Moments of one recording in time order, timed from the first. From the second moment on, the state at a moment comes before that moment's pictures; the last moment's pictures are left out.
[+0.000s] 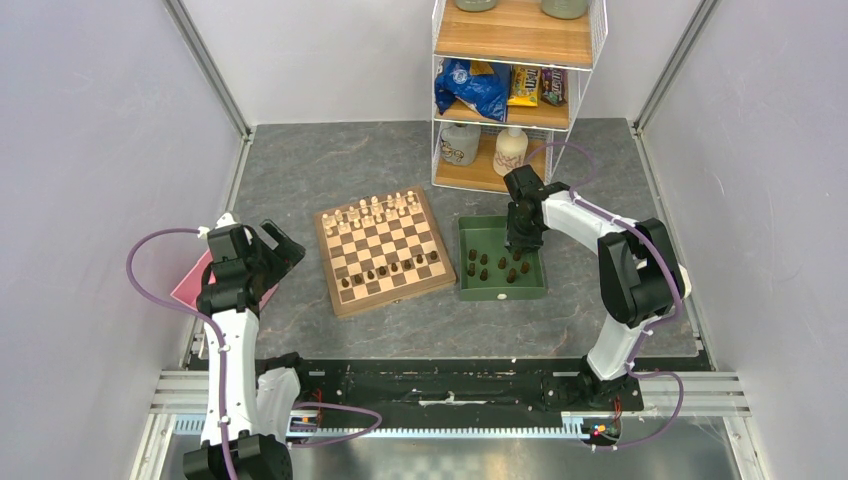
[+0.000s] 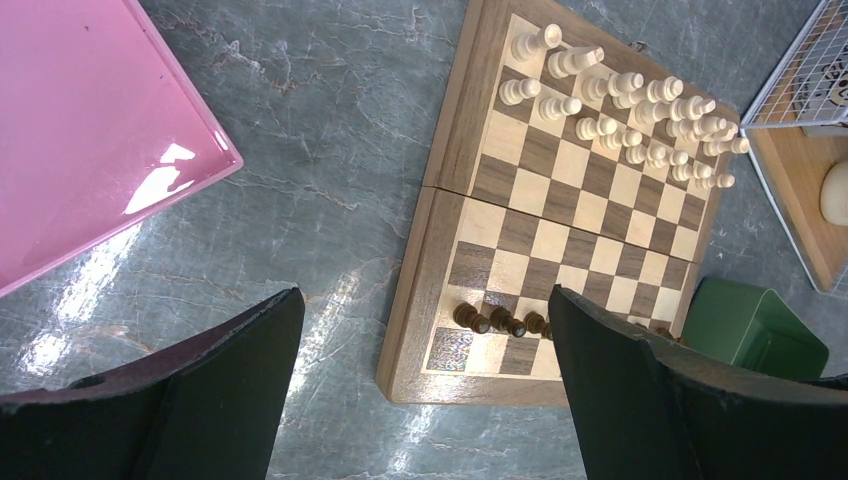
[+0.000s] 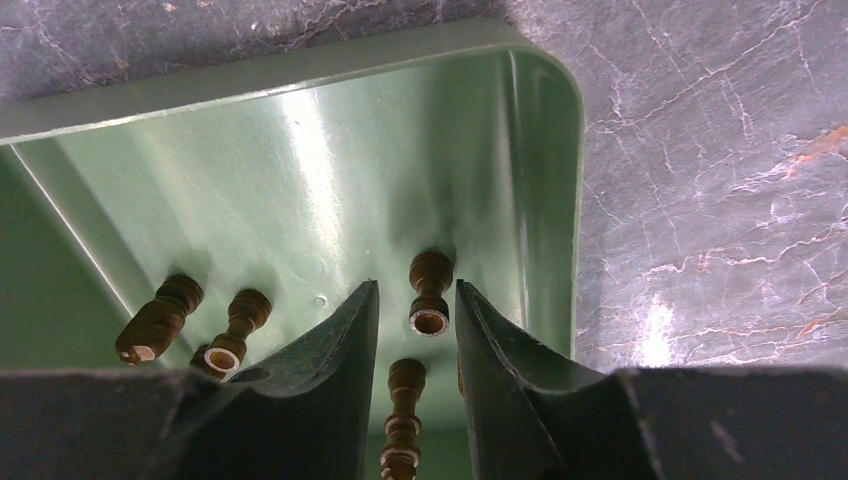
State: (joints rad) left arm 0.26 0.77 0.73 -0.70 0.11 -0.54; right arm 0.36 1.78 1.20 -0.67 0.13 0.50
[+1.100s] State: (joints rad) left arm 0.27 0.77 0.72 -0.70 0.12 -0.54; right arm 0.36 1.80 1.20 -0.68 0.11 0.49
